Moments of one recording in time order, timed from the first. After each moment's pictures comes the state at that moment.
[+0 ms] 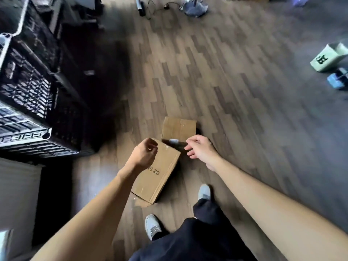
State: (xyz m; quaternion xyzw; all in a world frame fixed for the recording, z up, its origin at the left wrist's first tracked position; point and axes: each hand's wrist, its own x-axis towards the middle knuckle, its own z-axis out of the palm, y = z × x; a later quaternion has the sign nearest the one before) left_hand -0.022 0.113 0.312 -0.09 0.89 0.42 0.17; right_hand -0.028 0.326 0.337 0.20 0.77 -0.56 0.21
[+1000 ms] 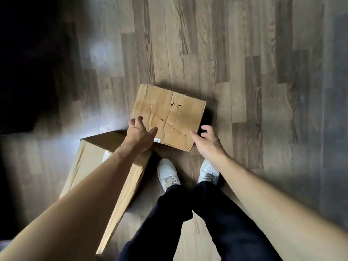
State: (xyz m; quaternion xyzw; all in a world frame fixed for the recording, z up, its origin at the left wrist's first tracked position) left_hand -0.409 0.290 -0.161 -0.30 0.83 0.28 0.37; right_hand -0.412 0.501 -0.150 0.30 0.74 -0.44 0.42
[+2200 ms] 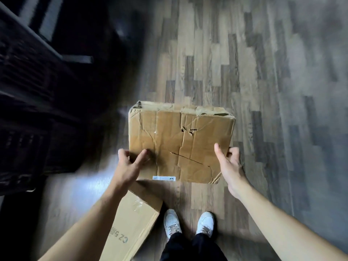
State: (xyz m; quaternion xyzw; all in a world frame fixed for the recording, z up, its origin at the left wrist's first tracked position) left_hand -0.474 0.201 0.127 -0.42 0.74 0.51 0.11; right_hand -0.549 0.474 0.124 0.27 0.76 -0.52 0.26
